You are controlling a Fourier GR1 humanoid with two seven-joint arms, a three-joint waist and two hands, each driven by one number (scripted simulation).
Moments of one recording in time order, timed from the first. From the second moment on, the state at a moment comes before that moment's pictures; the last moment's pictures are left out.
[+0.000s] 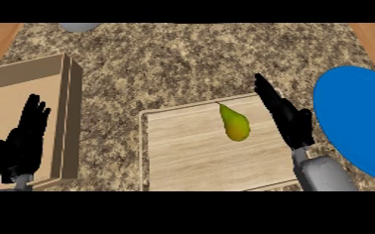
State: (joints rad) left arm 0.02 0.47 -0.07 -1.37 0.42 0.34 -0.13; right arm -0.21 -0.27 0.27 -1.41 -0.15 -0.03 0.03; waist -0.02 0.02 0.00
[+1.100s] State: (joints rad) left arm -0.20 0.44 -0.24 -1.37 0.33 0.24 0.06; right arm -0.57 -0.42 0.23 -0.81 -0.17 0.67 -0.47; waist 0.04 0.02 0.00
